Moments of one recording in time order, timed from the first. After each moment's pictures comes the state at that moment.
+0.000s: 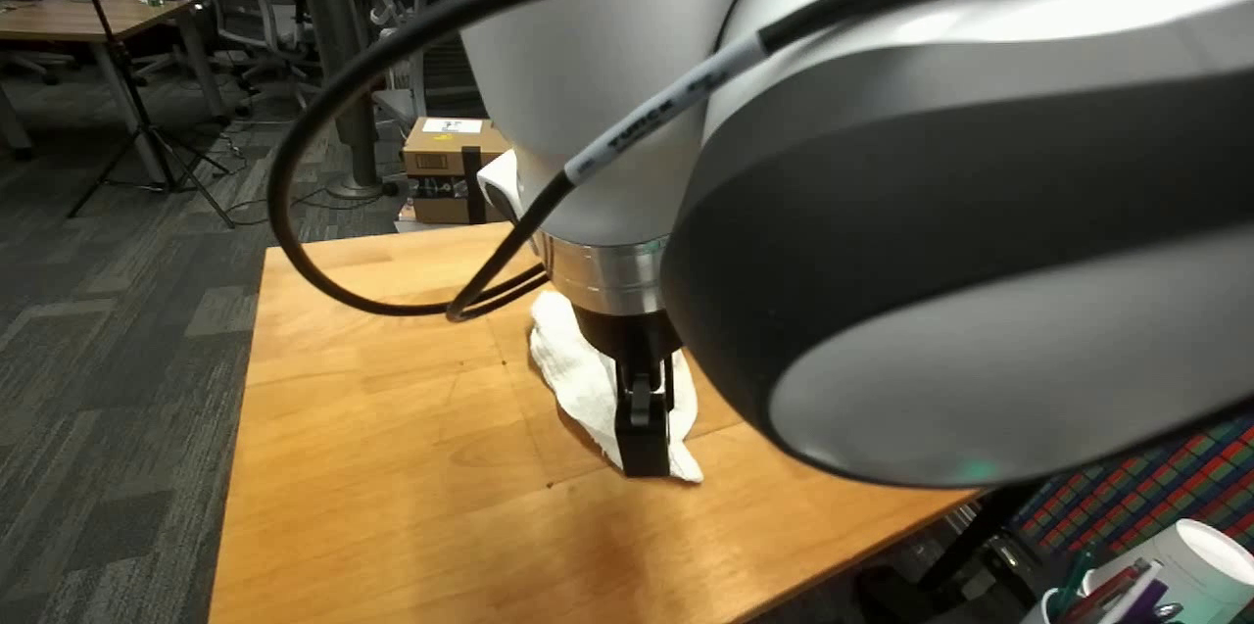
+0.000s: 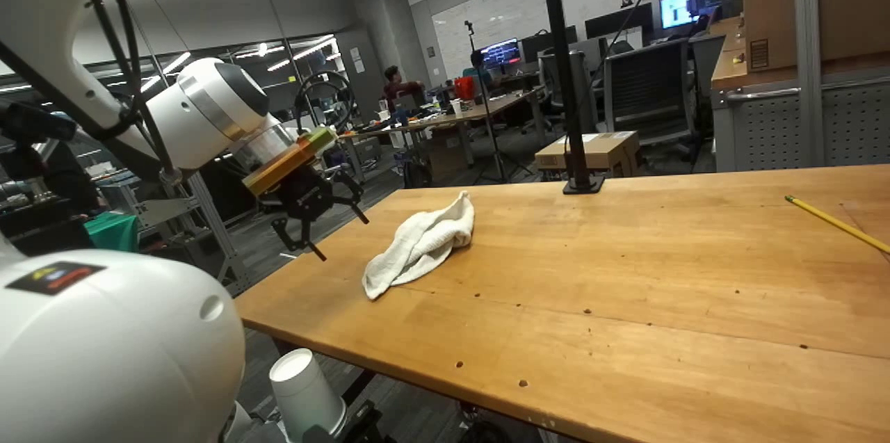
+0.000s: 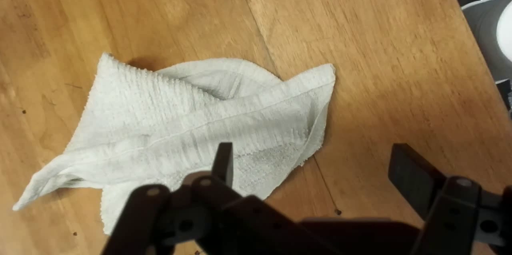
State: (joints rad) arm 0.40 -0.19 0.40 -2.52 -0.40 2.26 -0.17
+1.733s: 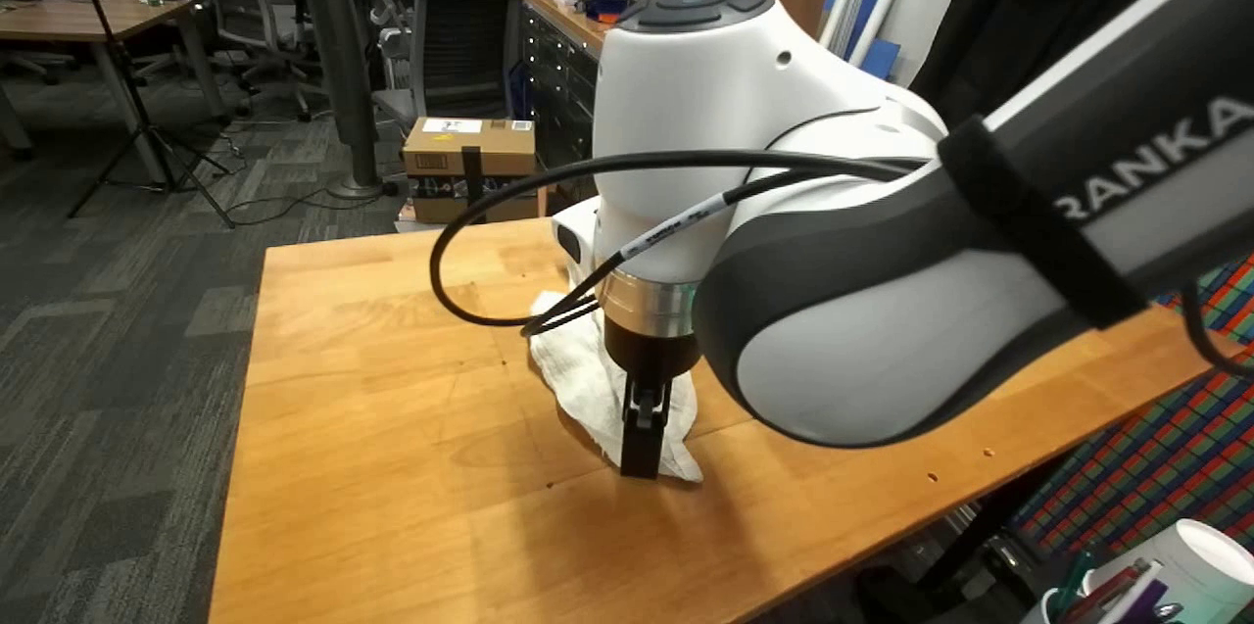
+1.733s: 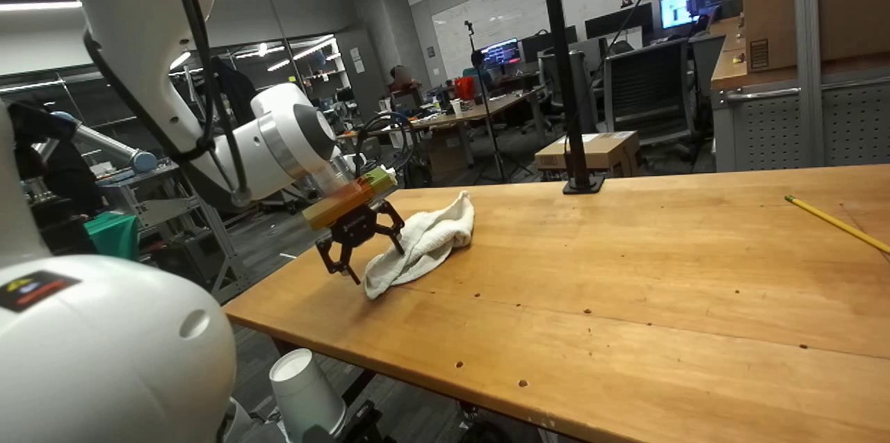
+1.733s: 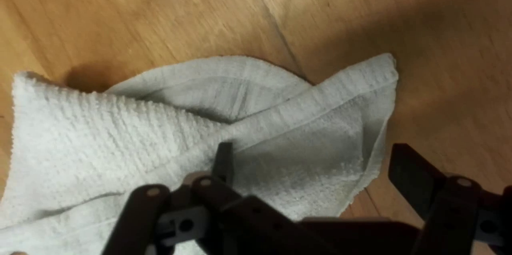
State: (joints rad) arm 0.32 -0.02 0.29 -2.58 -0.36 2.59 -0.24
